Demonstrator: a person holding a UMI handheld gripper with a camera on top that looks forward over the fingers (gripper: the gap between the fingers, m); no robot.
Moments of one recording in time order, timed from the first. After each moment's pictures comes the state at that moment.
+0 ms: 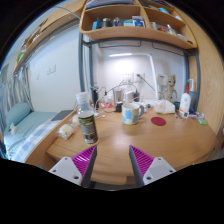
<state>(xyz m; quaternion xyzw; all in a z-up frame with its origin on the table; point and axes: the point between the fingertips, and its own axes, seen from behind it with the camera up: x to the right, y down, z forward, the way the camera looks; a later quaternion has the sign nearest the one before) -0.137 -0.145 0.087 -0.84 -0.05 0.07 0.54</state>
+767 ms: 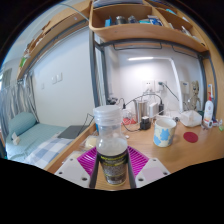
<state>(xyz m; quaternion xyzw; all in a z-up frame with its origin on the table) -0.307 -0.039 0.074 -0.79 -0.06 0.12 0.59</state>
